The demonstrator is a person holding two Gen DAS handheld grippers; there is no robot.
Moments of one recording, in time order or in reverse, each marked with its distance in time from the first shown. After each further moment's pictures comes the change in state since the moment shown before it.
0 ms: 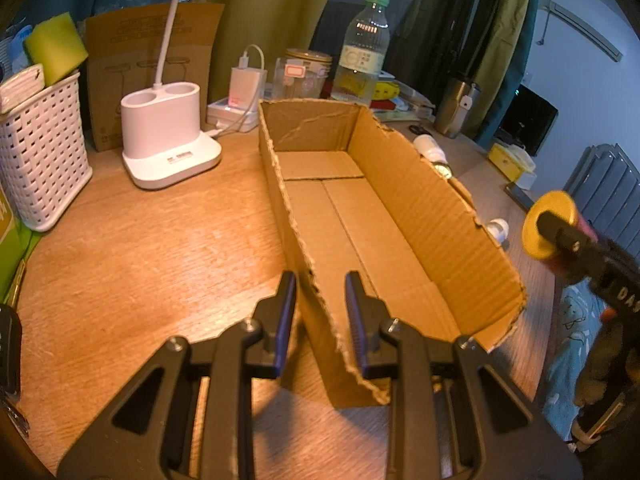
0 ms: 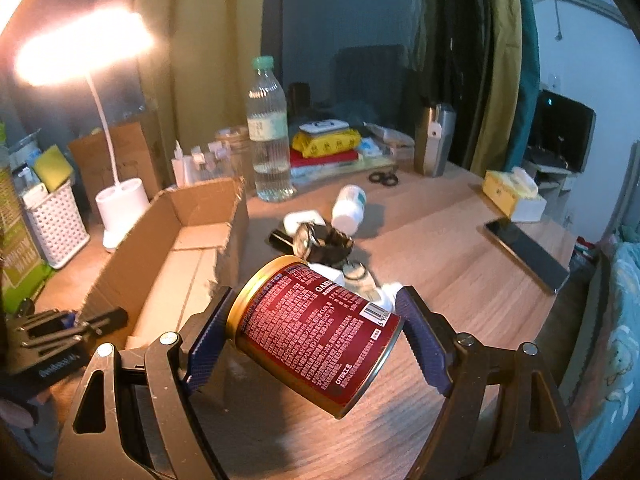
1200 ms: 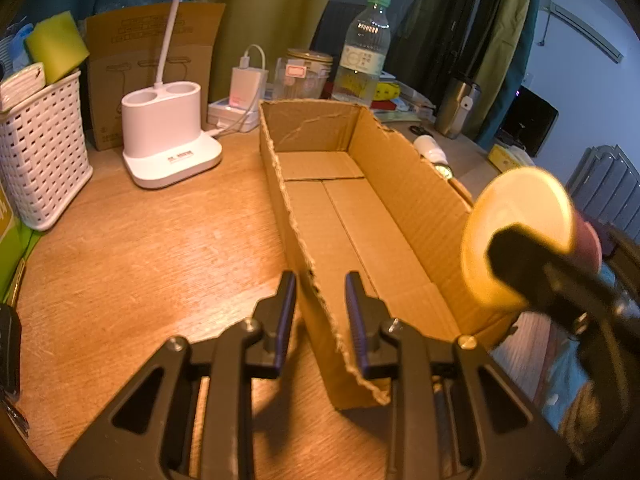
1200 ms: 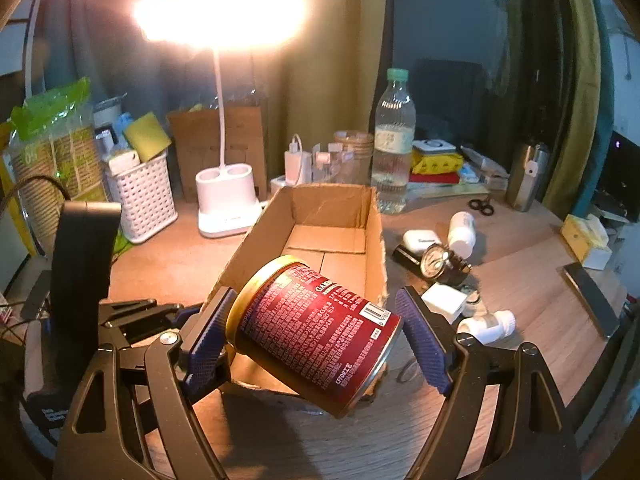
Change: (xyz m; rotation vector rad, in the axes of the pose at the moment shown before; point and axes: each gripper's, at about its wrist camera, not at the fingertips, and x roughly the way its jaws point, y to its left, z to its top) left arm 0.000 0.000 0.000 0.000 0.000 0.000; right arm -0.005 0.093 0.001 -0.160 0.006 0.223
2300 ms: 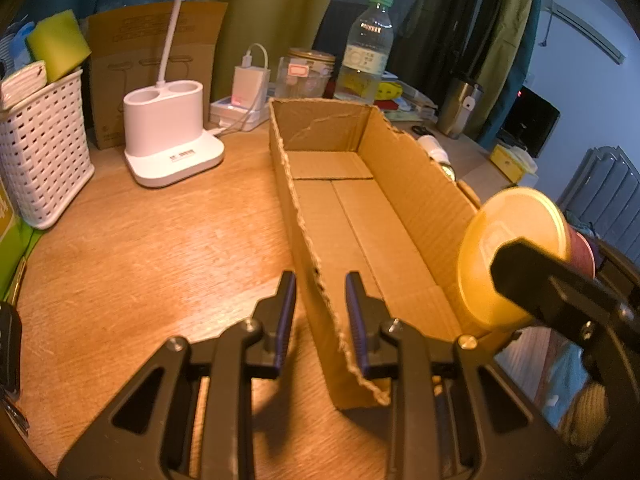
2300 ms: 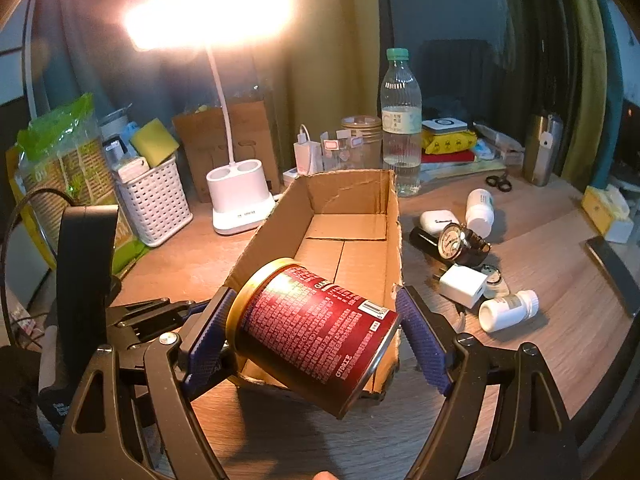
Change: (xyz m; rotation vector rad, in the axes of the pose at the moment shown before) left arm 0.002 0.003 0.001 -0.002 0.002 0.002; right arm 0.004 -0.011 0.001 0.083 0.030 0.091
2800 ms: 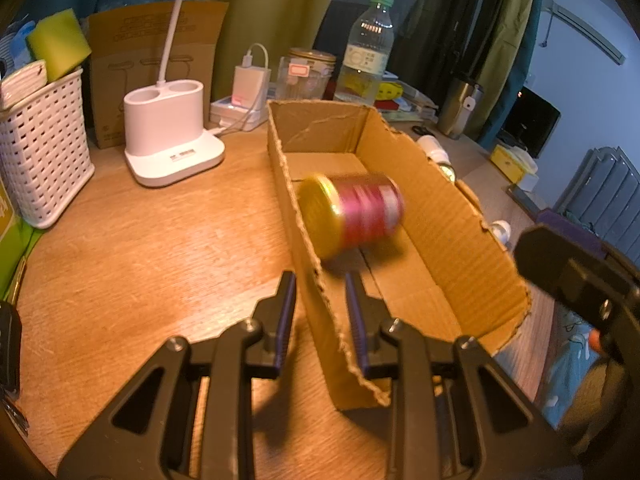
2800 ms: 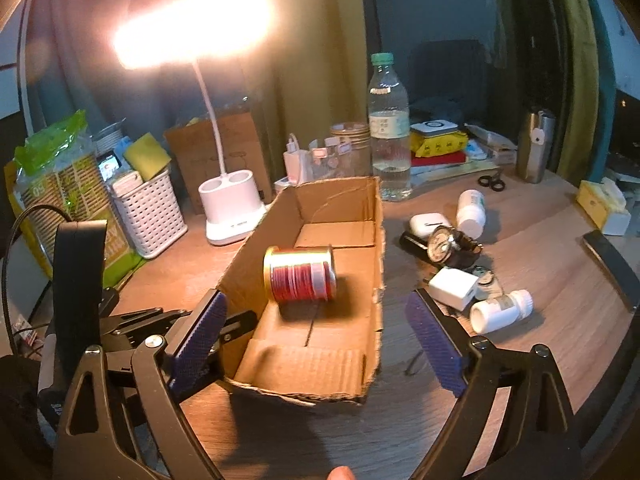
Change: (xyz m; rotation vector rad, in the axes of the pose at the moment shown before) left arm -0.001 -0.001 -0.001 -0.006 -0.001 0.002; right arm -0.005 -0.013 0.001 0.031 -0.032 -0.012
